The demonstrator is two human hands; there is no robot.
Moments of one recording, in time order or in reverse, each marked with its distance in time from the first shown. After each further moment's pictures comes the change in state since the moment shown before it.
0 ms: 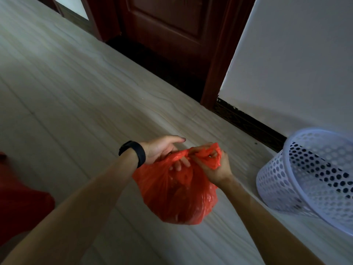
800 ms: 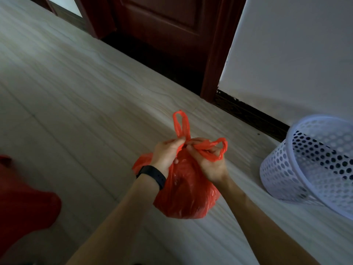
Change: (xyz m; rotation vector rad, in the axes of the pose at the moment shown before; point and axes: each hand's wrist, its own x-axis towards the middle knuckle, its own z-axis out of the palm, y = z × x) left_hand 0.023 -0.027 0.050 -0.470 0.745 0.352; right_hand -0.006 0.000 0.028 0.358 0.102 0.149
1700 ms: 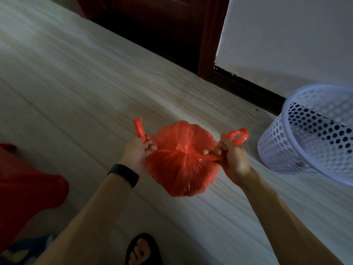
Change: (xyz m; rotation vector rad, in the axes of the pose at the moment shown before) left_hand -0.019 -0.036 -0.063 -0.232 0.096 -0.180; right_hand -0.055 -0.023 -0.045 0.537 0.178 0.666
